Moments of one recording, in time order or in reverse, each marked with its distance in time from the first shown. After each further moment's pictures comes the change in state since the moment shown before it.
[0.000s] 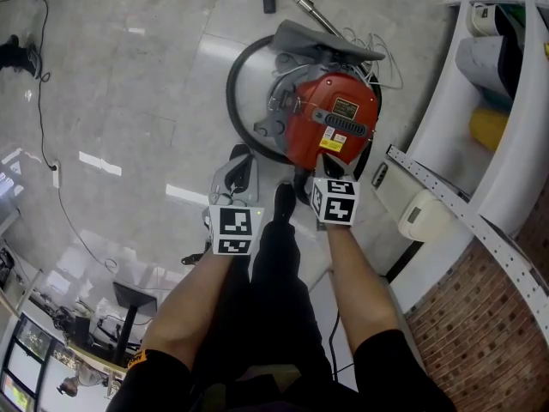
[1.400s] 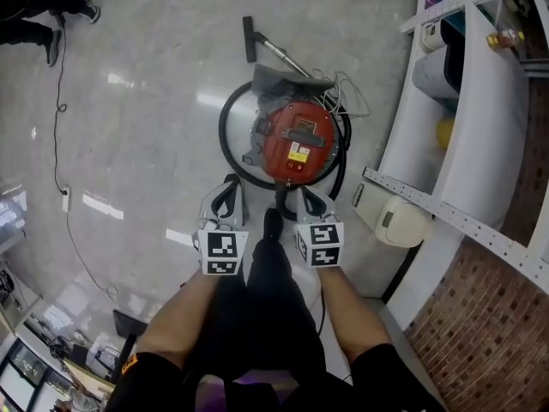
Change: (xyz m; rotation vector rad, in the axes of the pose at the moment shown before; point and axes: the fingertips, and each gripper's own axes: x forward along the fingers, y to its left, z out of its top) left arm -0.101 -0.046 0.068 0.099 -0.126 0.047; right arm -0.170 0.032 0.039 -0.114 -0.295 0.109
